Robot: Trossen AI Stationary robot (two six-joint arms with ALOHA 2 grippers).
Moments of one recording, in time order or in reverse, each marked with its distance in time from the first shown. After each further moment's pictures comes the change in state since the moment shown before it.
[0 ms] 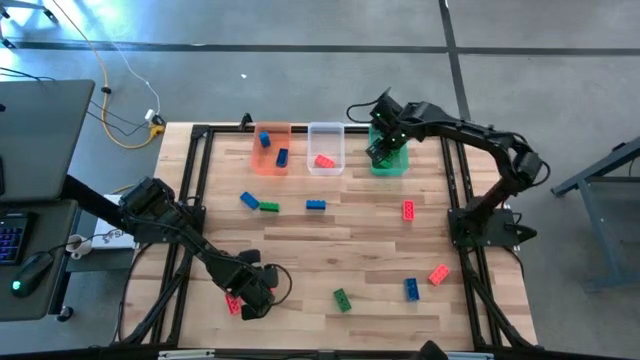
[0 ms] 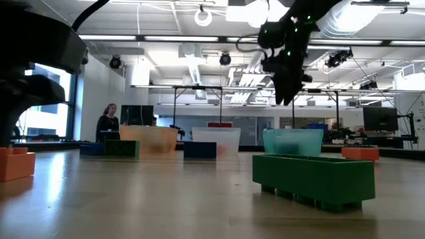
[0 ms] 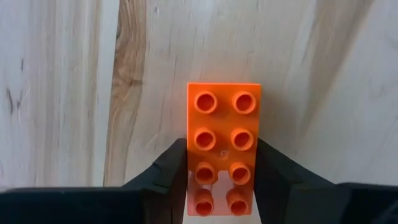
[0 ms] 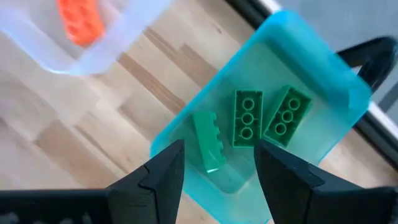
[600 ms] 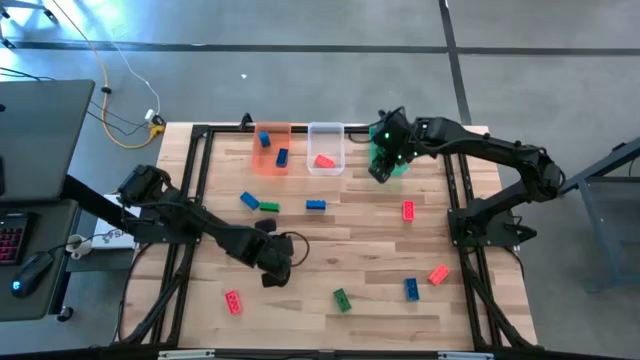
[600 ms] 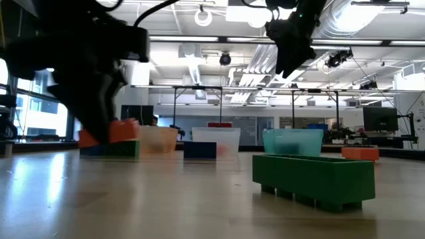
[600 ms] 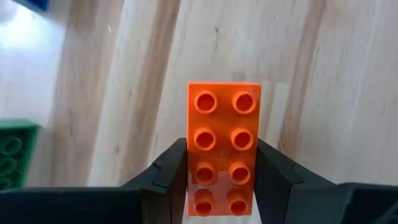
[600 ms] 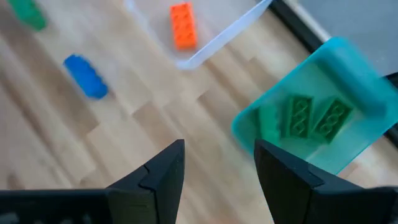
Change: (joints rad) left arm 0.211 -0.112 -0.007 0.022 -0.196 0.251; right arm 0.232 -0.177 0.001 -0.070 -0.012 0.102
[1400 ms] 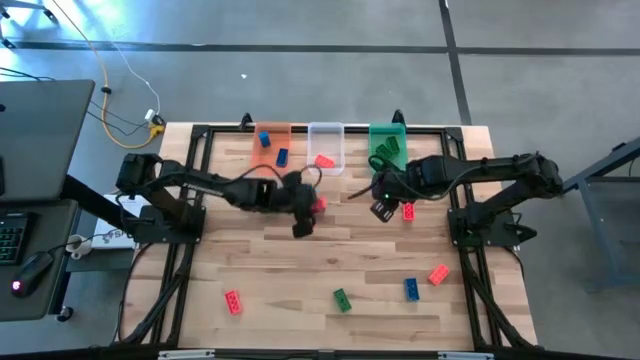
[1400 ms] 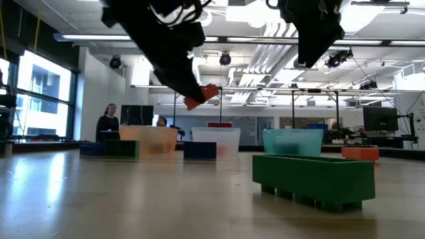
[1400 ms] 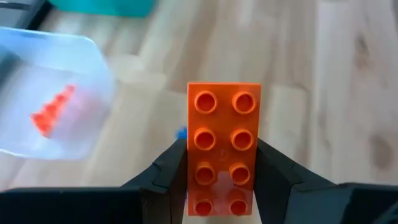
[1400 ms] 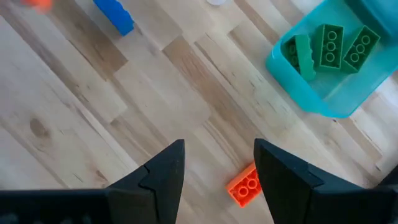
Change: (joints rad) left arm 0.431 -0.081 0.003 0.416 0.048 0.477; right arm 0.424 0.000 0.000 -0.209 0.207 0.447
